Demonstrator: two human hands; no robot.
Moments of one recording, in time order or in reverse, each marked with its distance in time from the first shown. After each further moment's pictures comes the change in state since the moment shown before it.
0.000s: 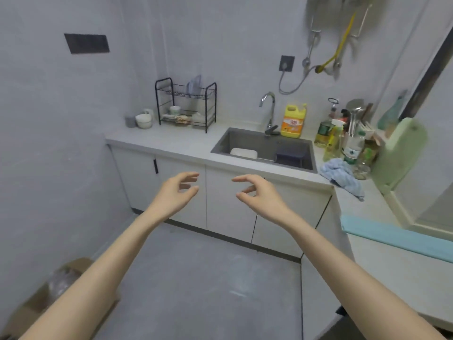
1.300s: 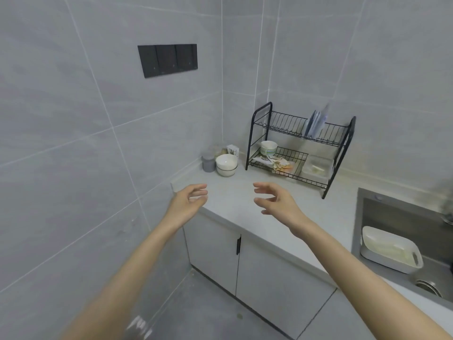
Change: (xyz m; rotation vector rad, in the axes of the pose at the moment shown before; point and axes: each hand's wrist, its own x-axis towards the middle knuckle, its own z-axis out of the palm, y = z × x) left_hand 0.528 -0.360 -0.300 -0.190 0.258 -0.293; right_hand 0.698 -0.042 0.291 0.418 -0.176 0.099
